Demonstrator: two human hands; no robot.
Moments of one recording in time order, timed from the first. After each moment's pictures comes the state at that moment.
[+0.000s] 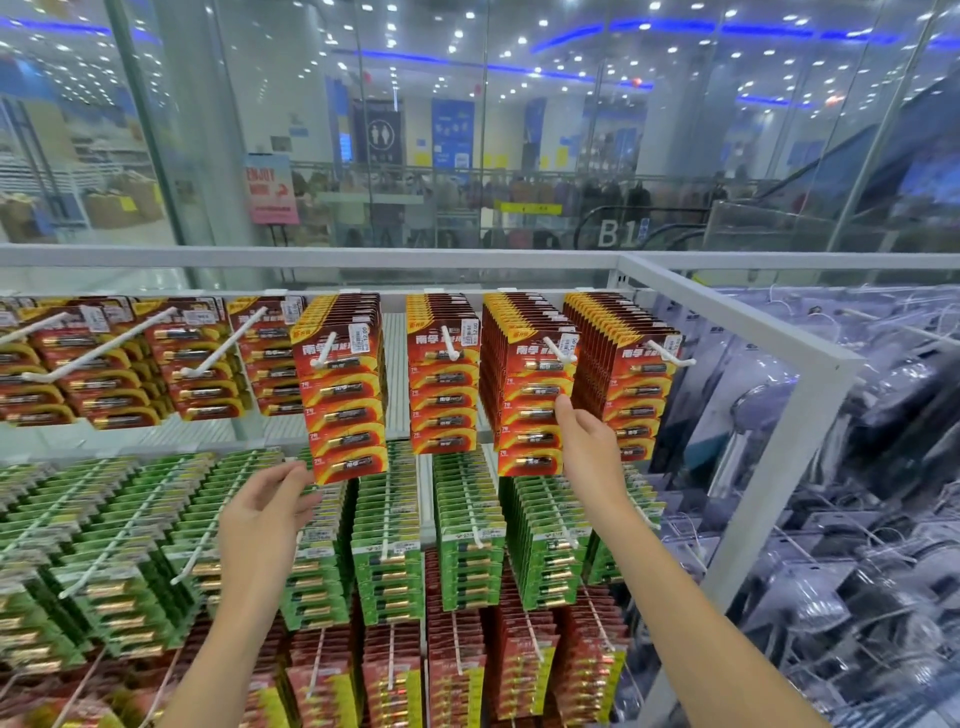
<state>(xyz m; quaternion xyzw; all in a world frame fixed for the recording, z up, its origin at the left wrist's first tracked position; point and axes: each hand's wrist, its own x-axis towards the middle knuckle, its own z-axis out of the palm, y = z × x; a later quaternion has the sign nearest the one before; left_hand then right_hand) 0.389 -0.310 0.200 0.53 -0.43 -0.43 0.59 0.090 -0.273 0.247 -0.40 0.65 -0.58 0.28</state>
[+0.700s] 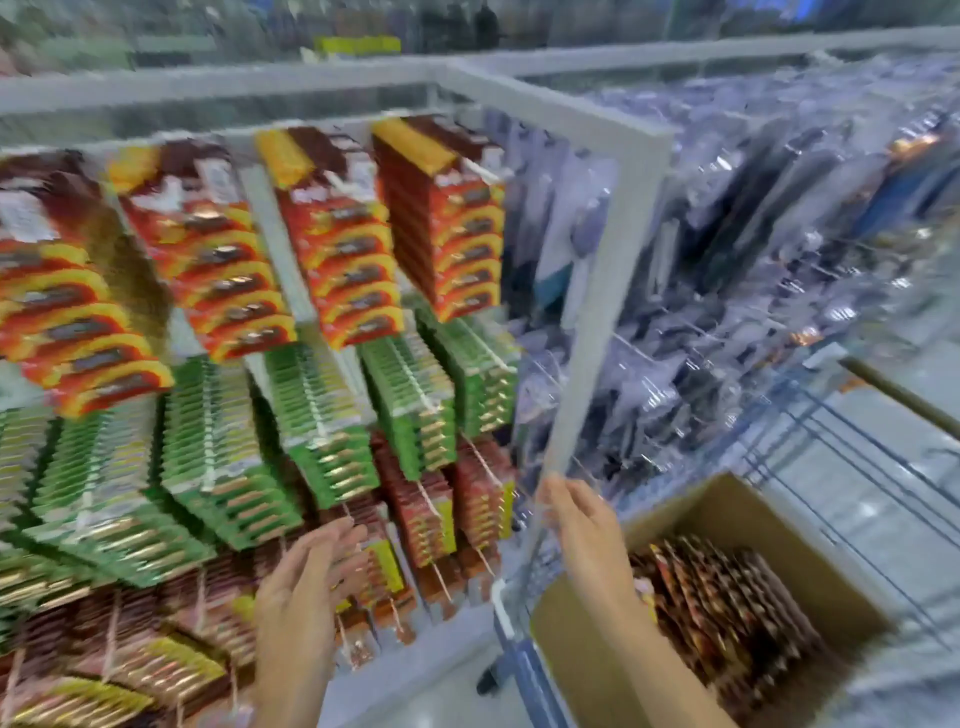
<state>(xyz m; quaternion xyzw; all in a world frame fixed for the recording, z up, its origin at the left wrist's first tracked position) 0.277 -0.192 0.097 0.53 -0.43 -0.62 0.40 0.049 -0.081 0.076 -0.21 0.76 -0.55 0.29</state>
